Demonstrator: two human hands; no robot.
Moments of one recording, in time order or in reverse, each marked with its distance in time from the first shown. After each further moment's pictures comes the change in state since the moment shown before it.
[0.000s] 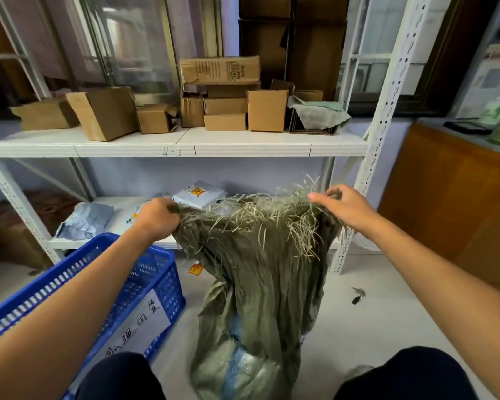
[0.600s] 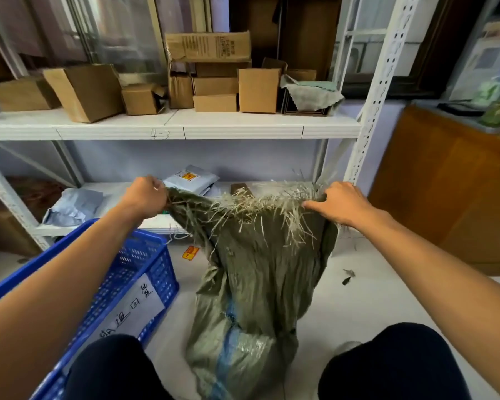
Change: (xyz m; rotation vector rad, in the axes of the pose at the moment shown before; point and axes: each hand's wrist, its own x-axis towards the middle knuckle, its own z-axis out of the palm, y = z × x) left_hand 0.000 0.007 -0.001 -0.332 0.019 -0.169; right_hand -0.011 0.011 0.009 -0.635 0.029 -0.126
